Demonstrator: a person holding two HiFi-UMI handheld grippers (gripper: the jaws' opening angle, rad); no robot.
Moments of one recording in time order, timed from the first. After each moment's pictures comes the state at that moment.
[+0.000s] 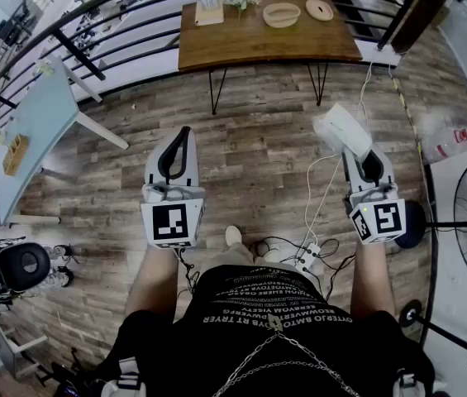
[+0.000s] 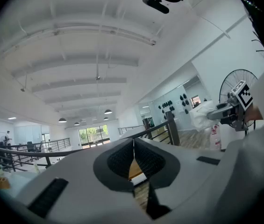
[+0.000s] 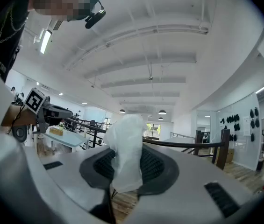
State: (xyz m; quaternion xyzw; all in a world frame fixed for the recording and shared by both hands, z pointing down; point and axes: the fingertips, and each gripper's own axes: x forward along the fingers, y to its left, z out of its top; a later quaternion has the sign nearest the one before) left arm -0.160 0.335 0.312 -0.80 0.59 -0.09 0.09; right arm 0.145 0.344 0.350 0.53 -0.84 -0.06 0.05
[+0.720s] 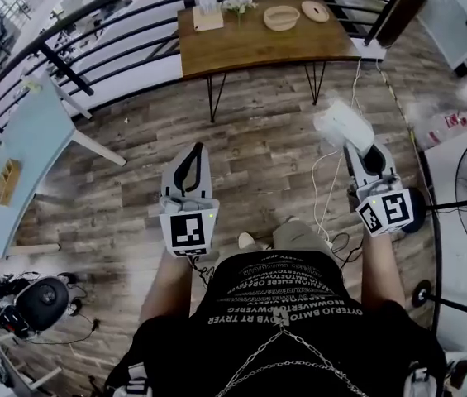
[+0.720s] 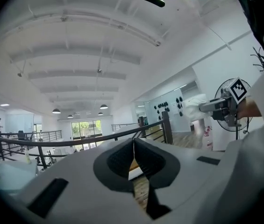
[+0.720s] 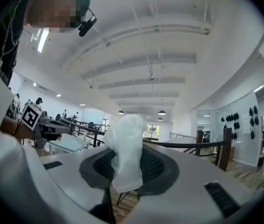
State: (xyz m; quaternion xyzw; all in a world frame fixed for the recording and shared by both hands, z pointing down) left arm -0.263 0.312 0.365 -0.83 0.55 -0.07 0.05; right arm 0.032 0.326 0.347 0.54 -0.84 -0.05 0.04
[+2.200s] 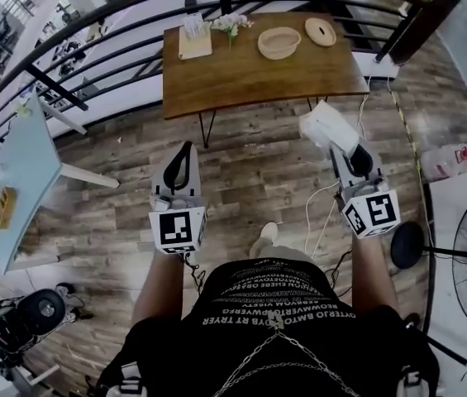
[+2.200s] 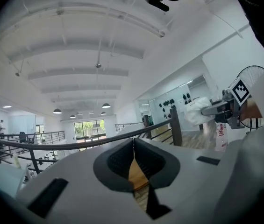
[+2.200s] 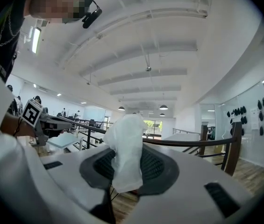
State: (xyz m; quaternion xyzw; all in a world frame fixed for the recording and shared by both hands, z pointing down) left arm -0.166 0.066 0.375 -0.81 0.58 -0.08 0.05; right arm 0.122 0.069 0.371 0.52 -0.85 -0.03 0.05
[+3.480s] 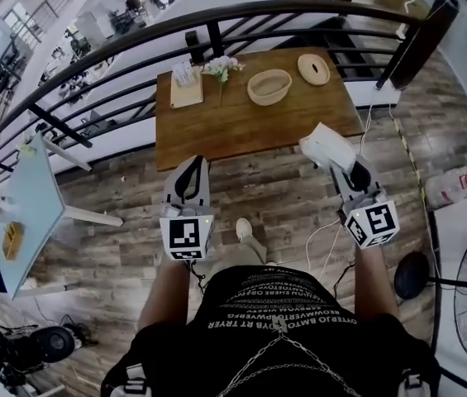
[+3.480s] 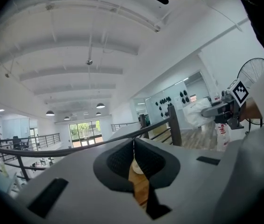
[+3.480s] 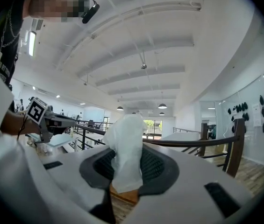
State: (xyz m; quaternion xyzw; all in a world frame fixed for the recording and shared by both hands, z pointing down) left arm -0.073 -0.069 0.365 -0.82 0.56 -0.10 0.06; right arm 0.211 -0.054 0.381 0.51 -0.86 -0.02 0.05
